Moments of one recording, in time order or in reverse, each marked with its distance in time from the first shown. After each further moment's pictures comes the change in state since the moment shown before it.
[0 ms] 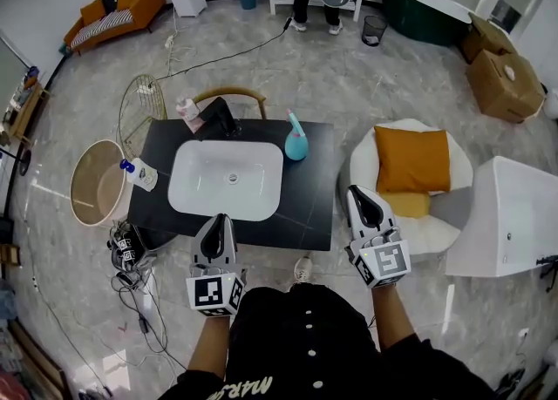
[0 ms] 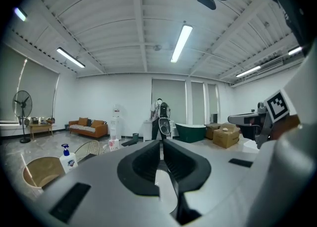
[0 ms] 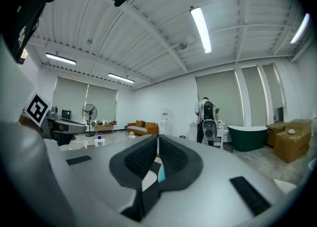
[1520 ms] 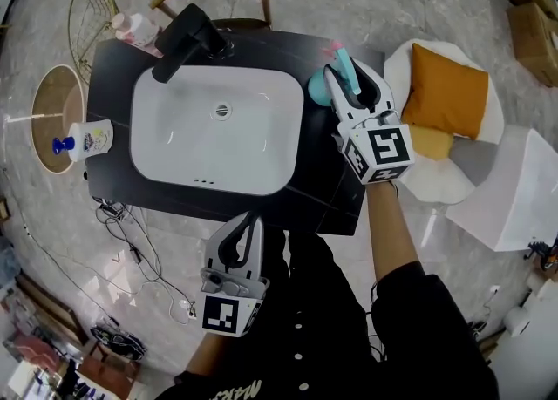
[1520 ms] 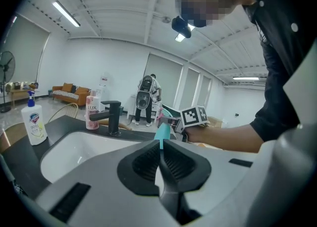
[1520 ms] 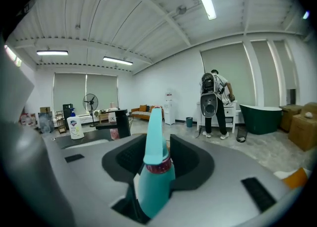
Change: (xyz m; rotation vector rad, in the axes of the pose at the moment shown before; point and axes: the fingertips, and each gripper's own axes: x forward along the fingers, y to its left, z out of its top) left arm 0.094 -0.012 -0.122 -0.179 0.292 -0.205; right arm 0.293 -0.034 -0.187 0.068 0.200 0.091
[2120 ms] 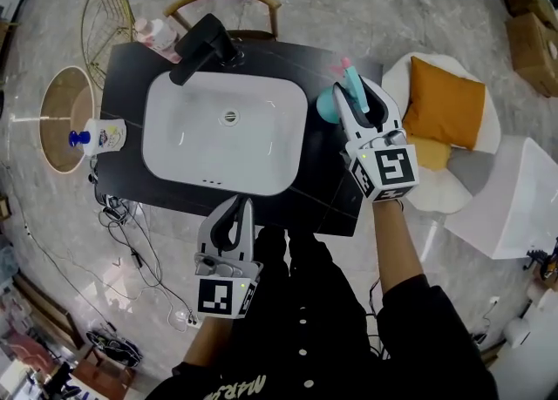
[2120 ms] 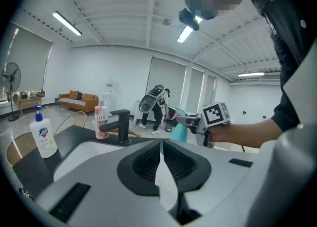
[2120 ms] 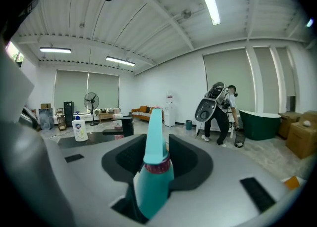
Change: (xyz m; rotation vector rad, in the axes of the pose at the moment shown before) left arm -0.002 0.034 0.030 0.054 -0.077 0.085; right arm -0.031 0.017 0.034 -0.051 -0.011 -0.009
